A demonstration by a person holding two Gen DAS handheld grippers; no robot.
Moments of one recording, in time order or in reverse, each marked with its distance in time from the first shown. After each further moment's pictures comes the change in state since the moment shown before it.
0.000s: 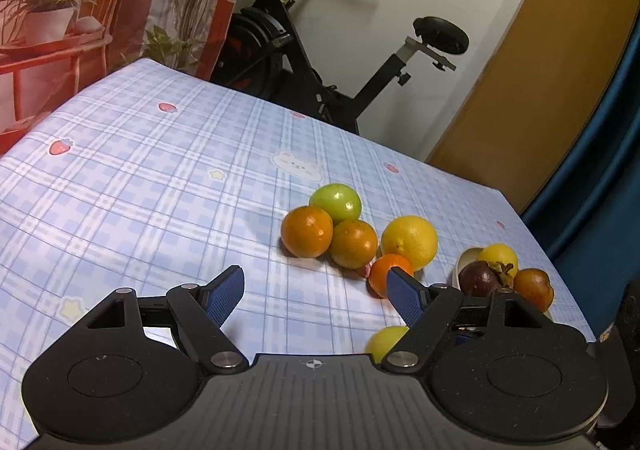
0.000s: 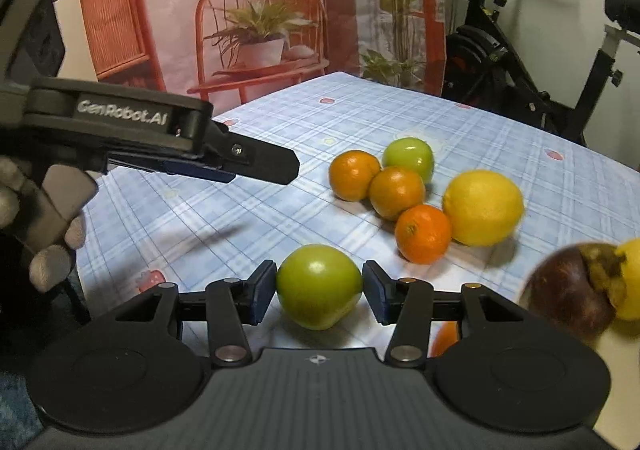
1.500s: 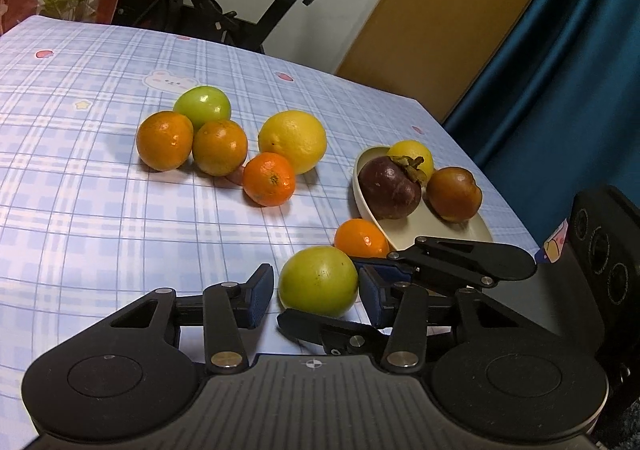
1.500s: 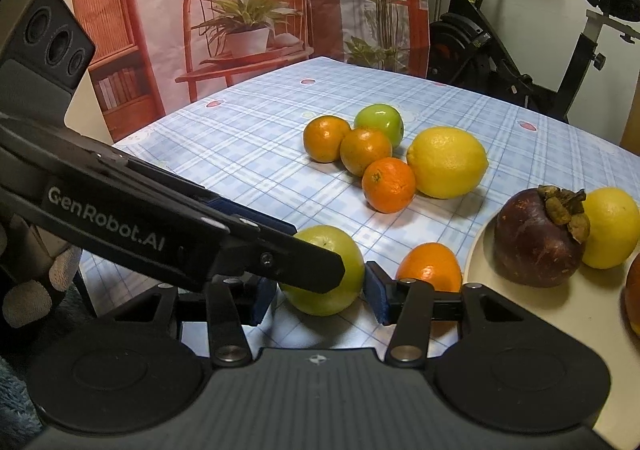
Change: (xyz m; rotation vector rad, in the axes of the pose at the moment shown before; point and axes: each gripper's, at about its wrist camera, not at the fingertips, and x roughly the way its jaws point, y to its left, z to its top) left arm 0.031 -0.043 -0.039 0.125 0.196 -0.248; right arm -0.012 -0.007 -0.018 0.021 0.042 -0.031
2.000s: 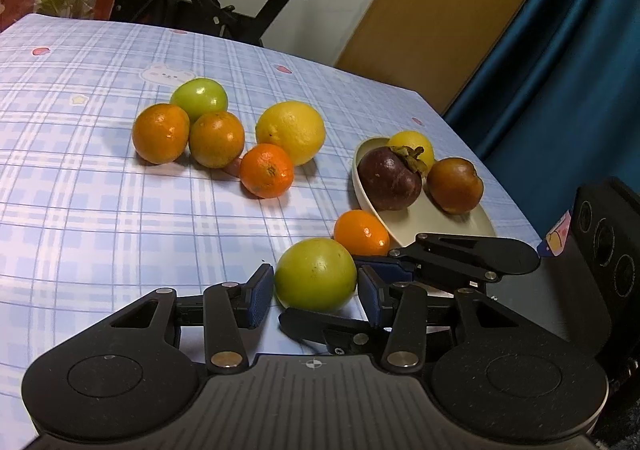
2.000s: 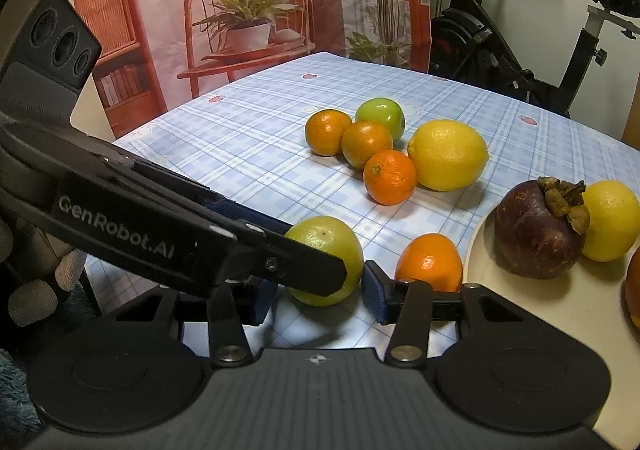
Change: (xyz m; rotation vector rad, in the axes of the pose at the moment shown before) left arm 0.004 -0.003 -0.001 0.016 0.016 0.009; right arm -0.003 -0.002 -0.003 0.011 0.012 0.015
